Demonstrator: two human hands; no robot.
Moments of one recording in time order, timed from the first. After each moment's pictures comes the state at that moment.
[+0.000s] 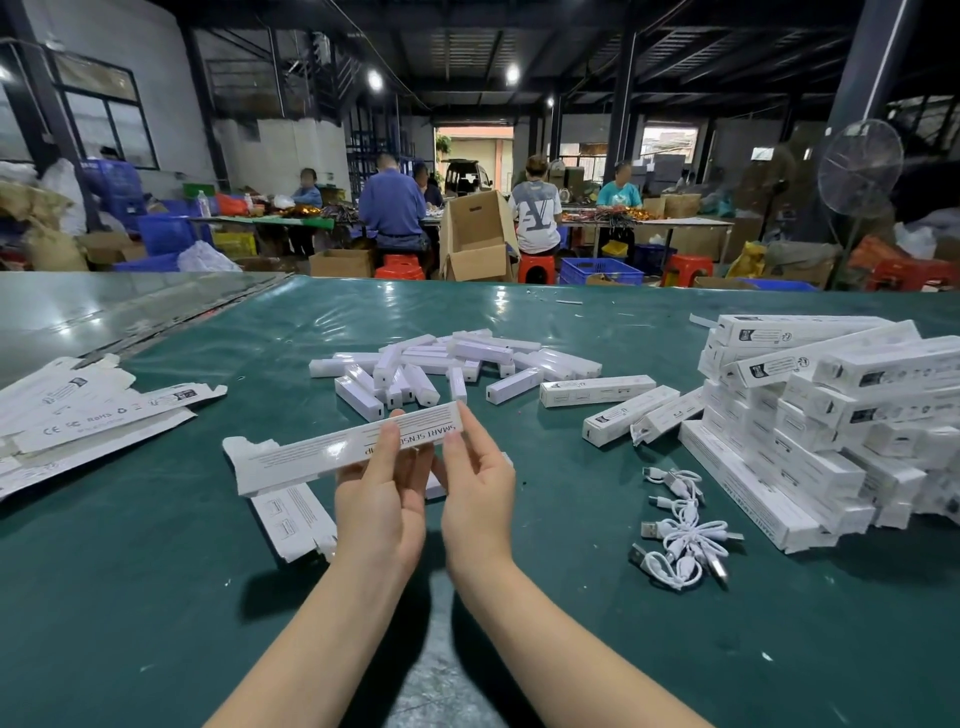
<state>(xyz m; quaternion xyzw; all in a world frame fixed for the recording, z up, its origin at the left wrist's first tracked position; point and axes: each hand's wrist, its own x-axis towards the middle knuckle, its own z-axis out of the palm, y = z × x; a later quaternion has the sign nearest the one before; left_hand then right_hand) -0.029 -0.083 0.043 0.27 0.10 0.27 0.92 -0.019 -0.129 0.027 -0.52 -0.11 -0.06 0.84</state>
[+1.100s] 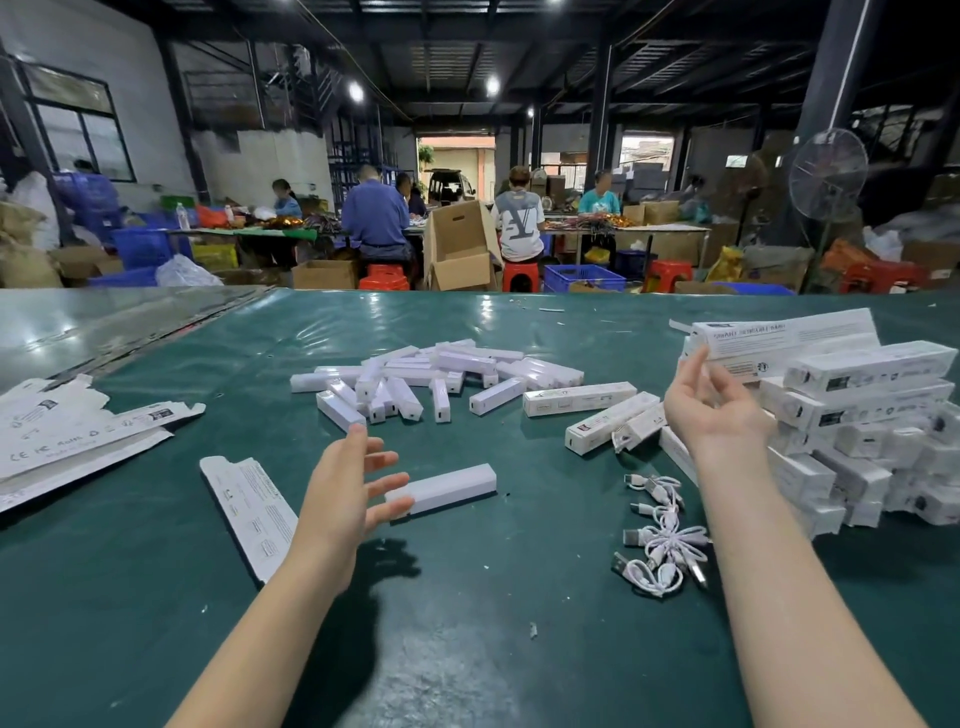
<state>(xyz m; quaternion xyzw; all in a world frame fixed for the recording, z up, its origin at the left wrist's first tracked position) -0.027 -0.053 0.046 0.60 0.15 0.19 0.76 0.048 -0.311 0.106 0.17 0.08 -0.08 0.98</state>
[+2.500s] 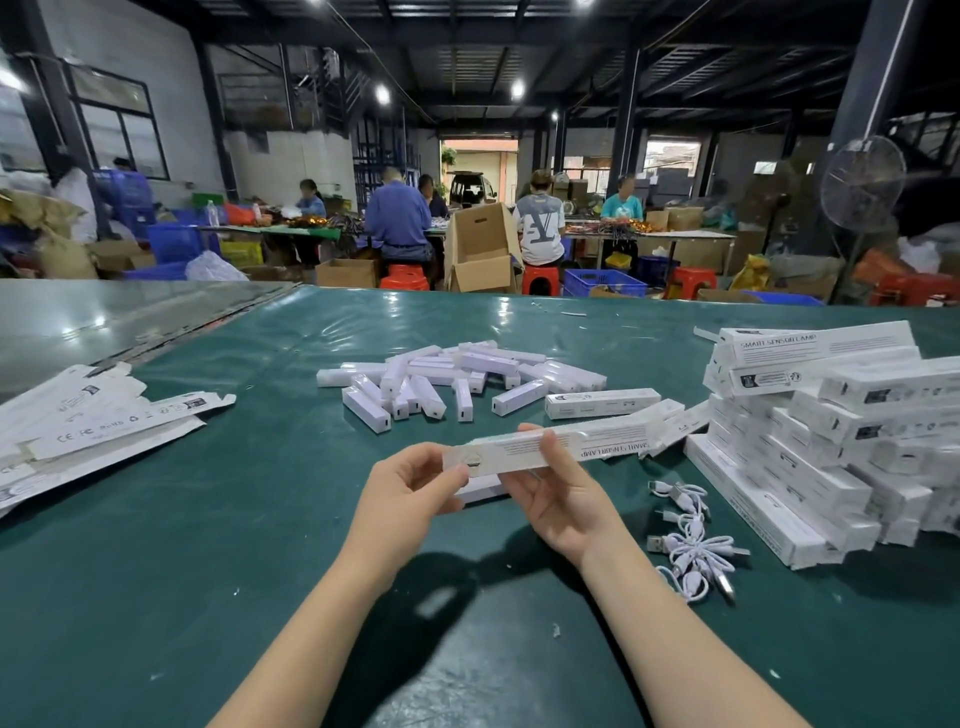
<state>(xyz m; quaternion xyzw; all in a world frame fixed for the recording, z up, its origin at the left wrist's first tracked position) -0.037 -0.066 0.038 0.72 -0.01 0.18 0.68 0.039 -0.209 0.018 -0.33 -0.11 0.20 0.92</state>
